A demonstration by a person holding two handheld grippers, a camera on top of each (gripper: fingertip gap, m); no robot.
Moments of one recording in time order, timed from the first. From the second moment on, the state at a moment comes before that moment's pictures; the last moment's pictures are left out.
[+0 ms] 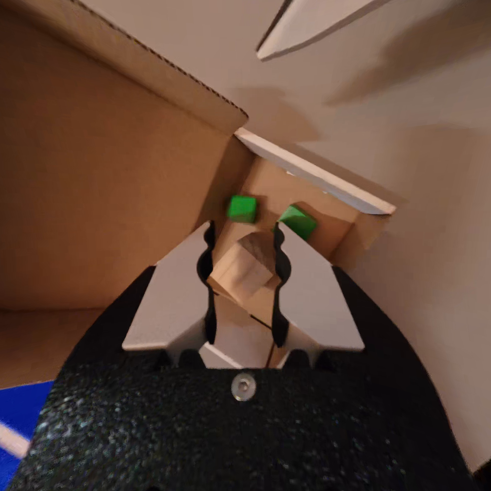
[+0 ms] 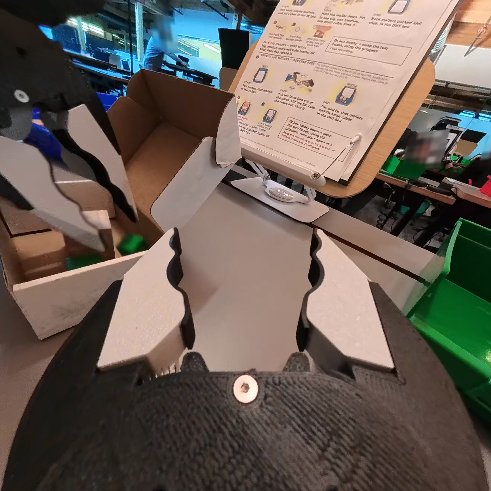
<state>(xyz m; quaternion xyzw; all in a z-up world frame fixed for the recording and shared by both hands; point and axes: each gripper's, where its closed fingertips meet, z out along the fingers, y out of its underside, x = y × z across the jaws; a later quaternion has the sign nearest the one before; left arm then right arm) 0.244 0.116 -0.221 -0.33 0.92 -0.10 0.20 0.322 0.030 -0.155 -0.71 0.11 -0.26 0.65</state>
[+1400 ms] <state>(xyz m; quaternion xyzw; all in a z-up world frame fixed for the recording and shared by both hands) 0.176 0.186 -0.163 -0.55 0.58 -0.36 0.48 0.233 0.057 -0.145 -0.67 0.24 -0.32 0.62</state>
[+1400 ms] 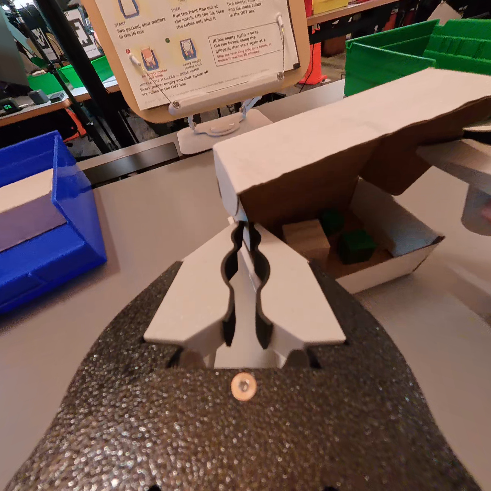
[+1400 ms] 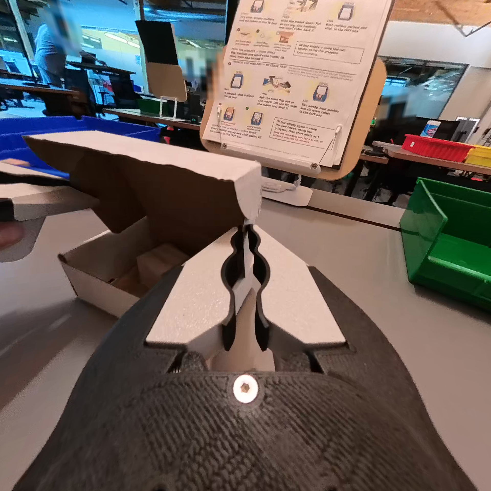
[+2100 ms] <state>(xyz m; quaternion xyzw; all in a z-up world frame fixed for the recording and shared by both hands) 0.156 0.170 -0.187 -0.57 0.58 -0.35 0.47 0.211 0.058 -0.173 -0.73 0.25 -0.28 0.57</state>
